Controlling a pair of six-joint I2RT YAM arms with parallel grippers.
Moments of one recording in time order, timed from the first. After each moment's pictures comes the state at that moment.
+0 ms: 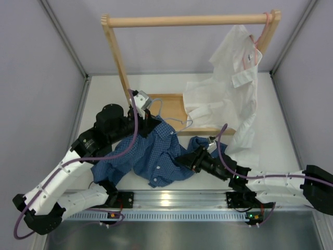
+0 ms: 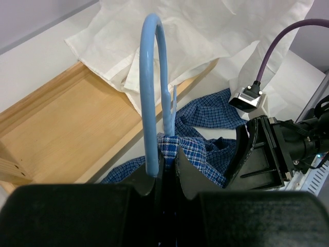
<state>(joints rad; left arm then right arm) -0.75 0.93 1.16 -0.49 0.12 -0.11 1.15 0.96 0.19 0.65 0.17 1.39</state>
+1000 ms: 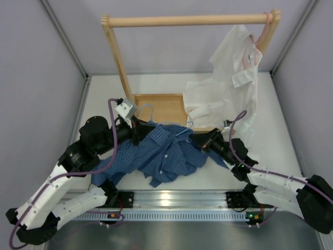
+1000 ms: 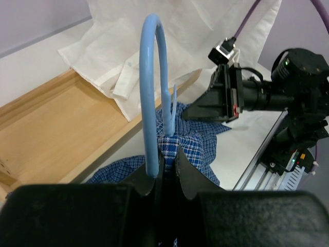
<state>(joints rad) -0.75 0.76 1.10 -0.47 0.14 -0.17 0.76 0.96 0.21 0.71 0.02 1.26</state>
